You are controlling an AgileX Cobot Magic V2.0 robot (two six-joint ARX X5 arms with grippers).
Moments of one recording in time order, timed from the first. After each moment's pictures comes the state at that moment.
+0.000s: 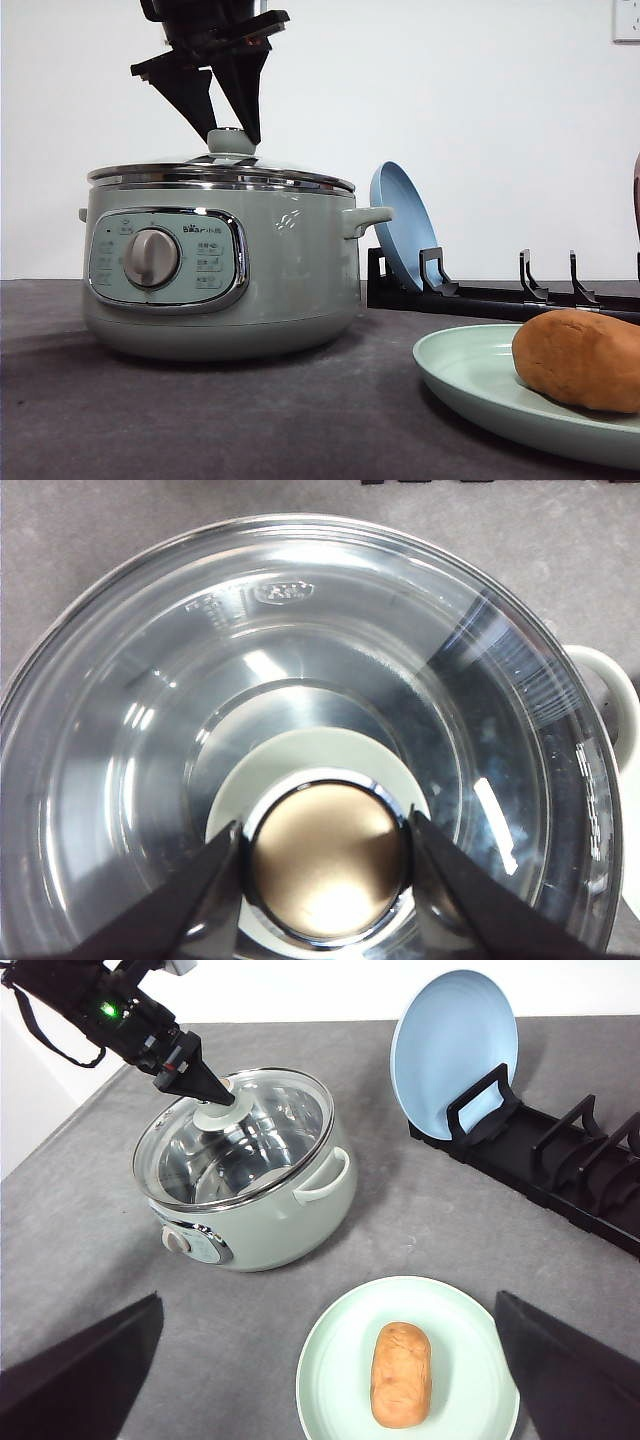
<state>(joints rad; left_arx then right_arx) -0.46 1.93 2.05 -1.21 0.09 0.04 0.46 0.54 1.24 -1.11 -0.10 0.29</state>
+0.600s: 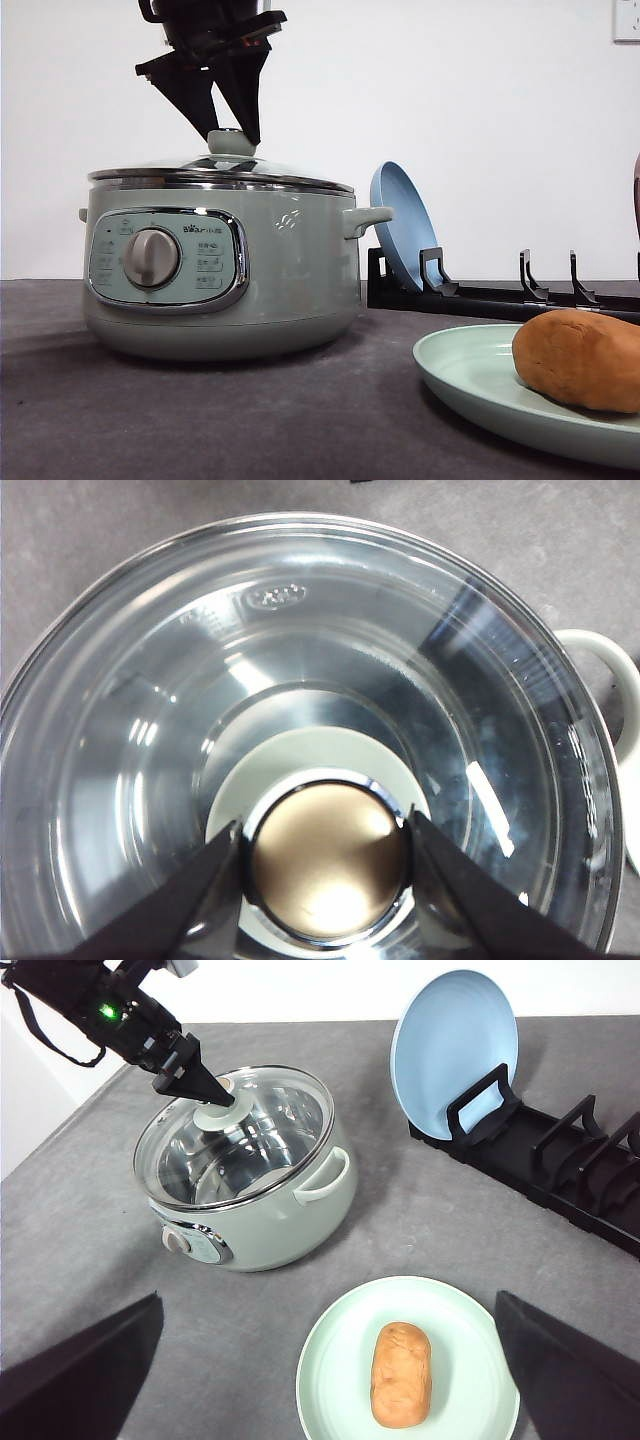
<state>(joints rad) -0.46 1.94 2.05 -1.20 0.09 0.12 0.46 0.54 1.24 -1.11 -0.10 0.29</state>
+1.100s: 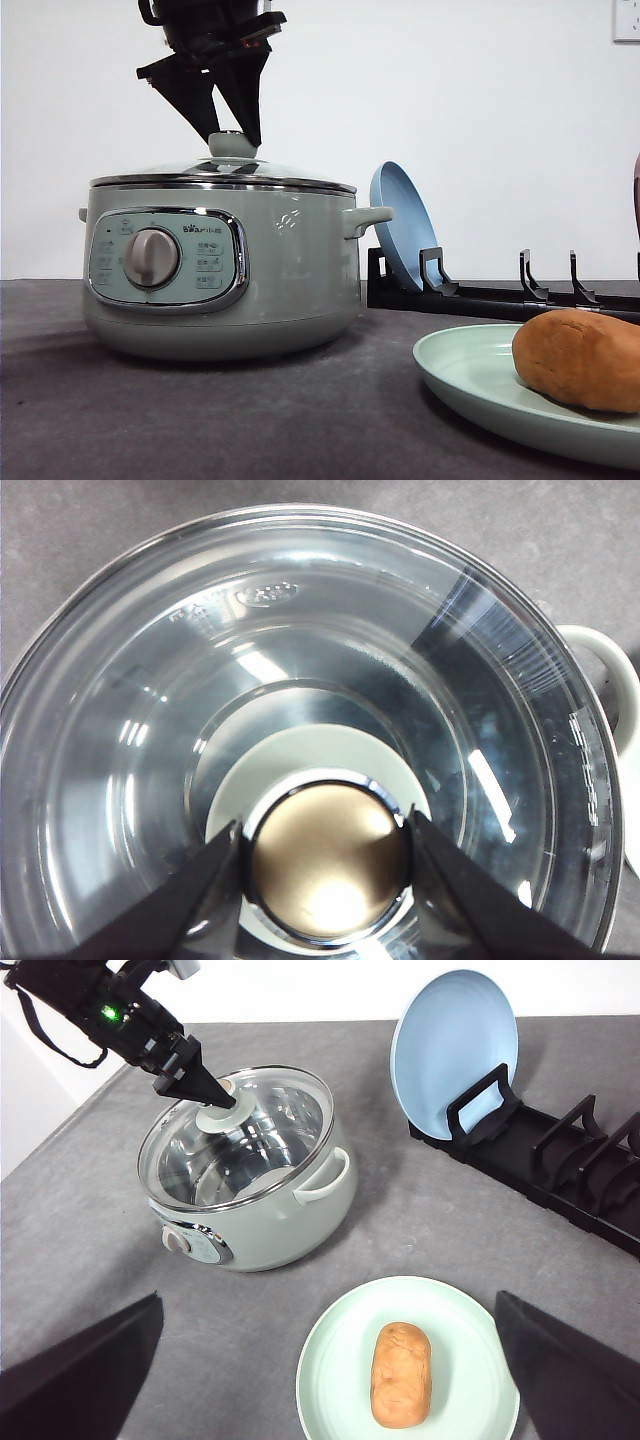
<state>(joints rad) -0.46 1.94 2.05 -1.21 0.11 0.12 0.46 0.54 1.24 -1.11 -0.10 0.29</state>
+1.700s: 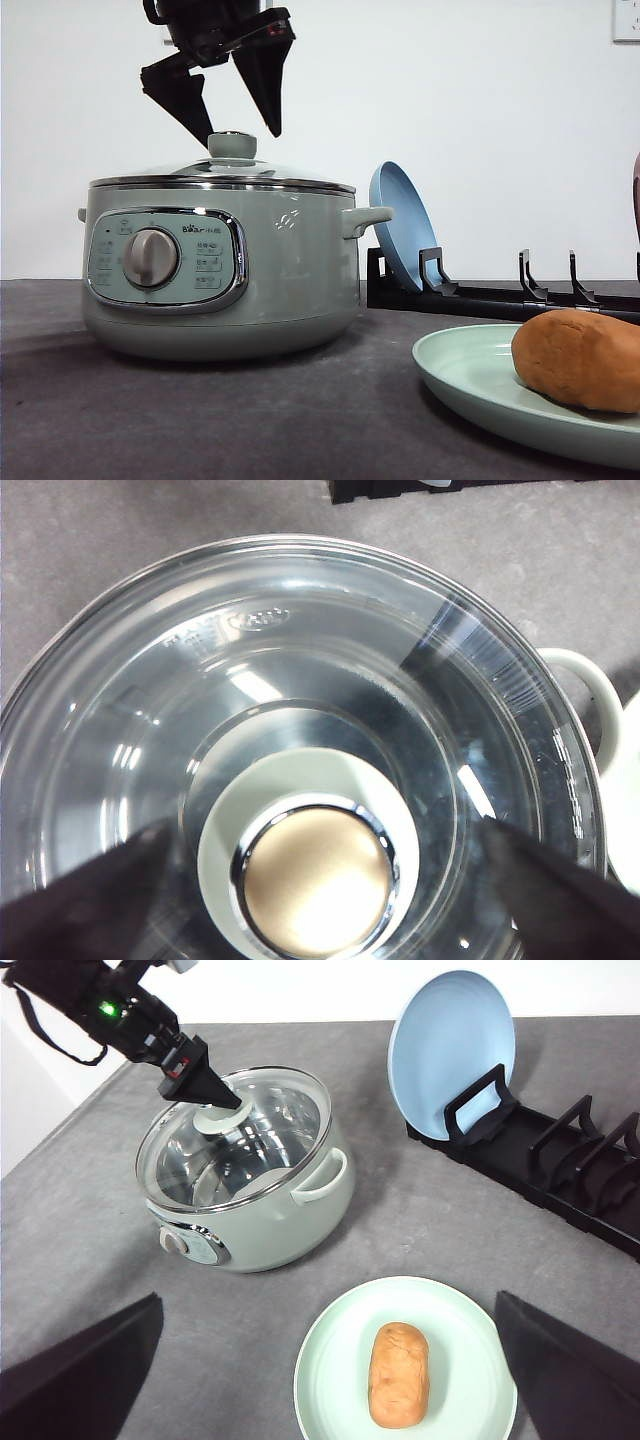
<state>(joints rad) -0.46 1.94 2.06 -1.19 0.12 0.11 0.46 0.54 1.24 -1.11 -0.10 0.29</state>
